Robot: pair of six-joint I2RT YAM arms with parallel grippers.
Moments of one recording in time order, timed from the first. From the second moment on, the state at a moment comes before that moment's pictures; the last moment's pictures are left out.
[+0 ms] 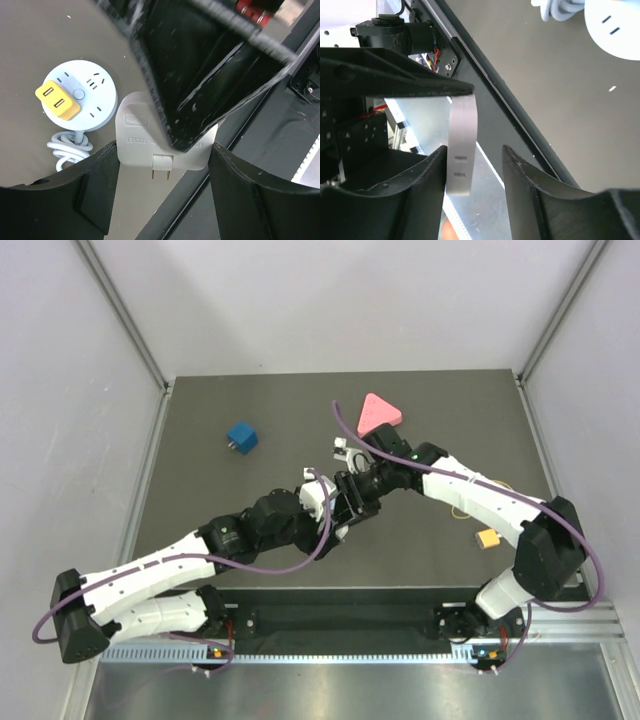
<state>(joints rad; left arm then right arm) -1.03 0.98 0.79 -0.35 -0.03 -0.23 0.73 1.52 1.23 -0.69 -0.72 0.43</state>
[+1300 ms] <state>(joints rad) -0.94 0.94 0.77 -0.29 -0.22 -0.41 0.70 1.55 1.19 -0.62 -0.24 0.61</state>
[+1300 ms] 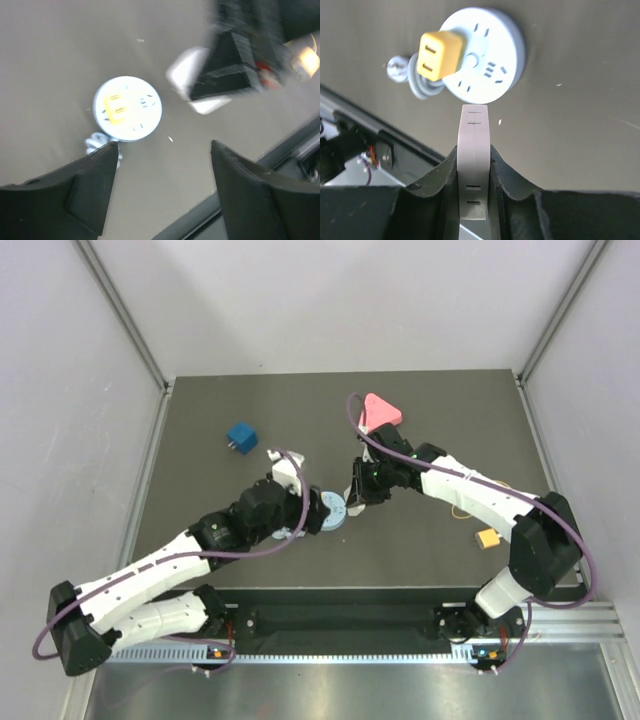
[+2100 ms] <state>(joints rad) -0.35 1.19 0.63 -0.31 0.15 -0.73 0.73 1.70 1.33 -0.64 -0.05 0.76</state>
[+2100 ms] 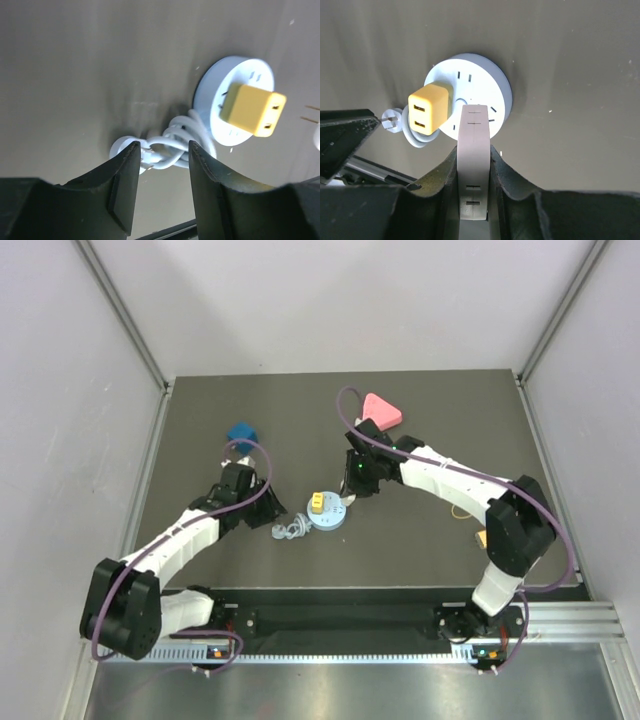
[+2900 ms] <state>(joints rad) -0.34 1.12 0.51 -0.25 0.23 -0.73 0.80 1.85 1.44 -0.78 0.04 0.83</state>
